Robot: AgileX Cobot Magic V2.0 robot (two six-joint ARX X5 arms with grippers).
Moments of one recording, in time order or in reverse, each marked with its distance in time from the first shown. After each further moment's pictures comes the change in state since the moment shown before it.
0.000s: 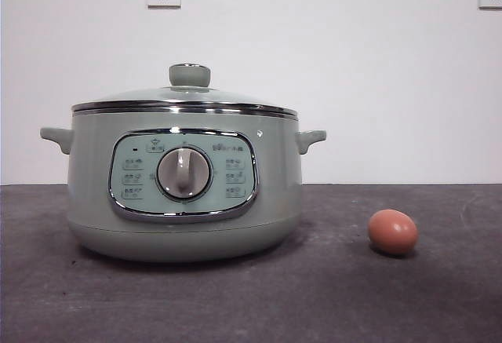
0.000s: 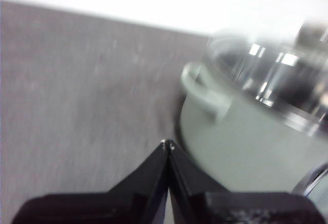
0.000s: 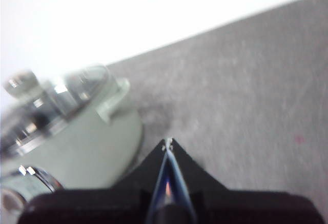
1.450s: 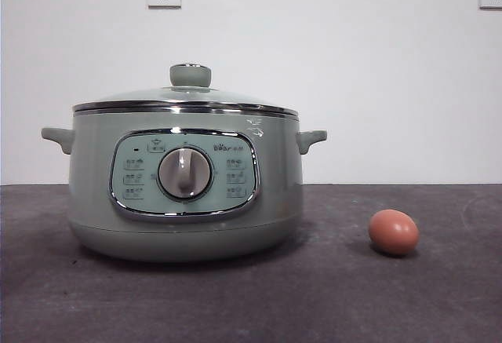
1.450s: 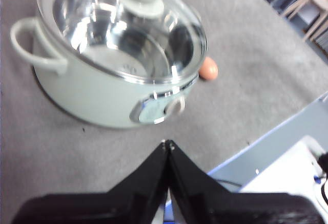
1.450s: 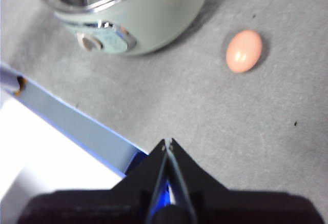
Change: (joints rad) left arm 0.000 0.482 0.625 -0.683 0.469 0.254; right arm 0.080 0.782 0.823 -0.889 -0.233 -0.433
